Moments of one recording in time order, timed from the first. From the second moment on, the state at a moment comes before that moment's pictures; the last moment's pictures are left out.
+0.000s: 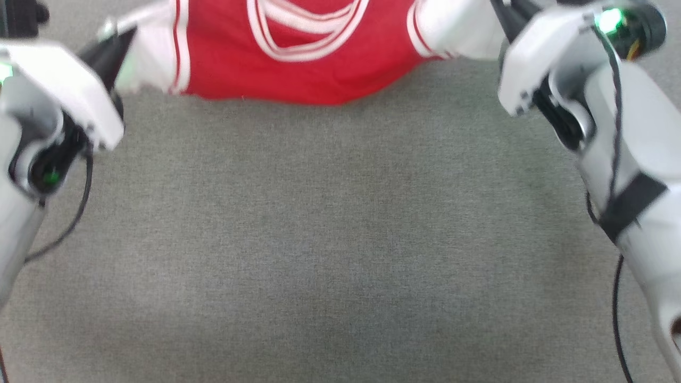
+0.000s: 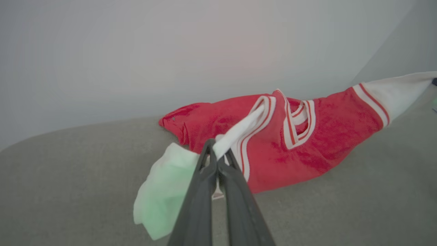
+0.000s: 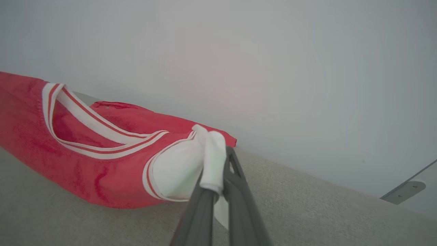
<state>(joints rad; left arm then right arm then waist) -1.04 0.68 -0.77 0.59 -1.08 -0.13 0.07 -1.11 -0.23 0.46 0.83 0.46 0.13 0.04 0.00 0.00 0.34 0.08</state>
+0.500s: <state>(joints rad) -0.57 0.93 -0.82 0.12 -1.25 0.06 0.21 -0.57 -0.53 0.49 0.18 0.63 0.13 0.35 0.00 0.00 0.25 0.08</state>
